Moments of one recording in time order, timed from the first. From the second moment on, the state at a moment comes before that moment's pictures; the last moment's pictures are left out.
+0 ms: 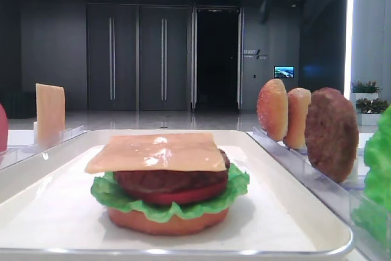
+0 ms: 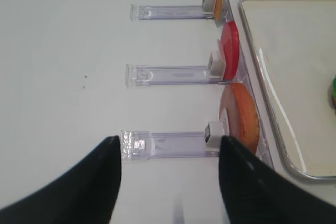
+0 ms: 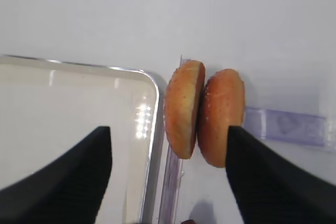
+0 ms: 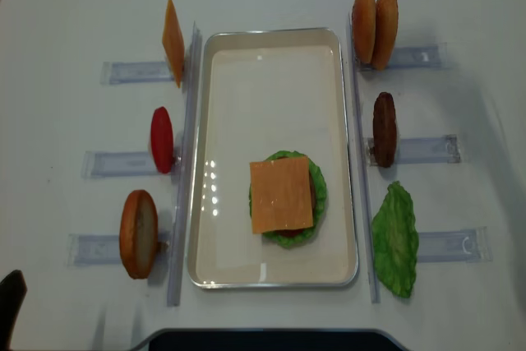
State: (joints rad) left arm 0.03 -0.02 -0.47 -0.01 1.11 0.01; right arm 0.32 1.90 -1.80 0.13 1.08 0.14
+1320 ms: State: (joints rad) left arm 0.03 -0.02 -0.47 -0.01 1.11 0.01; right arm 0.37 2.07 -1.80 0.04 1.01 0.25
